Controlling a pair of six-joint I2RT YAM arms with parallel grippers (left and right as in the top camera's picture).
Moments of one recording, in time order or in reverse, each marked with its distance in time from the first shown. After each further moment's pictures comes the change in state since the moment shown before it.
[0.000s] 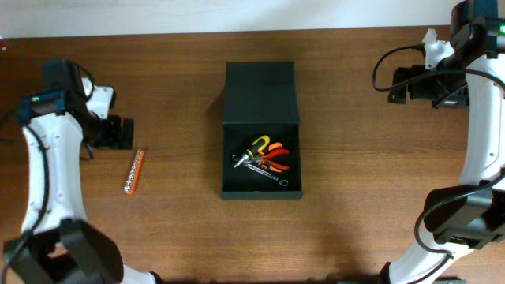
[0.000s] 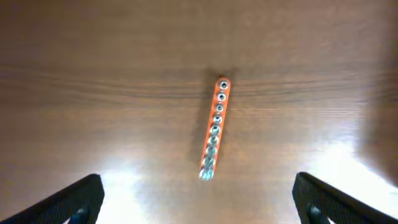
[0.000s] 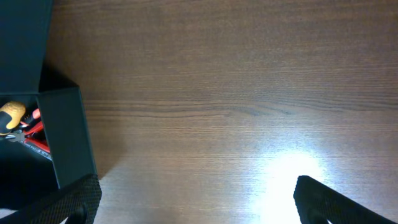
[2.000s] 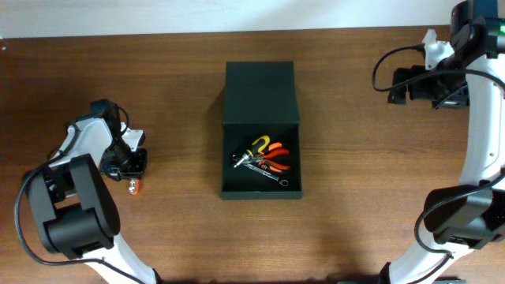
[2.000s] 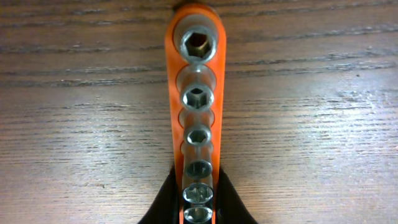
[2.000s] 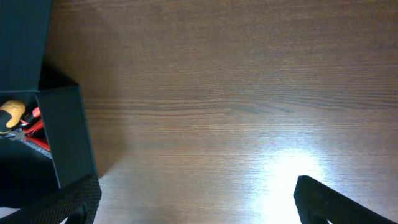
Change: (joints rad) left arm -0.016 0.276 -0.243 0.198 -0.021 -0.015; right arm 0.000 0.000 0.000 -0.006 0.000 0.001
